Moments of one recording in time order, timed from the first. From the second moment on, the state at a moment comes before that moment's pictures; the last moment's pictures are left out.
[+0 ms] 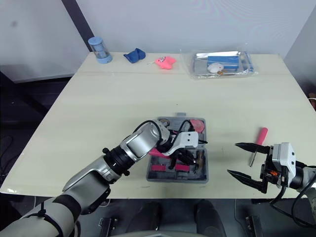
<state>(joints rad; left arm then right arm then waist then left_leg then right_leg) -0.82 0.29 -0.72 0.22 0.04 0.65 -1.24 0.26 -0.75 -0.34 -0.30 0.62 0.10 1.23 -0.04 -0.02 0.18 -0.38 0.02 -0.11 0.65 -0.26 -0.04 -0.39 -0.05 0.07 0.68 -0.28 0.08</state>
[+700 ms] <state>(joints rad) -0.86 0.25 -0.74 0.25 0.06 0.67 -1.27 0.27 -0.75 -0.33 -0.32 0.61 0.08 1.21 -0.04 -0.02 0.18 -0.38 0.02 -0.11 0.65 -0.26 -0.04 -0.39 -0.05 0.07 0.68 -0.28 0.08</state>
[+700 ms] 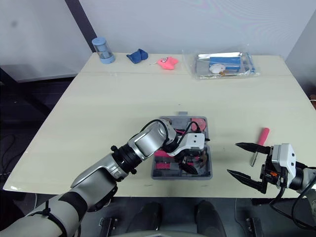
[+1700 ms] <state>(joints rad) -0.67 0.31 -0.33 0.32 -0.17 0.26 -1.25 0.23 -0.73 -0.31 -0.32 0.60 0.08 1.20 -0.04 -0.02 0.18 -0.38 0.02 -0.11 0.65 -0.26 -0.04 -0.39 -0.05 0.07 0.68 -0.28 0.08</state>
